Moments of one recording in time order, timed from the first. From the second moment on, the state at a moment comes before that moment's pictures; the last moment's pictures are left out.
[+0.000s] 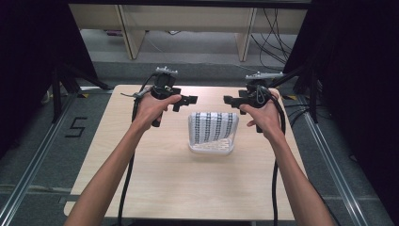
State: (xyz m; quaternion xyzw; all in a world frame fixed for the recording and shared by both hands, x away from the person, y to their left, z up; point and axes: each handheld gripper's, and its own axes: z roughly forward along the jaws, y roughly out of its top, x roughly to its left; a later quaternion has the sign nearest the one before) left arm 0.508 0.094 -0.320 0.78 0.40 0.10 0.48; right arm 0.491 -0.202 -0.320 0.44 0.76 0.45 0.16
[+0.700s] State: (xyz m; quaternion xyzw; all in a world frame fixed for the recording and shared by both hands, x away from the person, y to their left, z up) left arm 0.498 0.101 -0.320 0.77 0.40 0.11 0.48; right arm 0.476 -0.206 -0.312 0.43 0.76 0.46 0.17
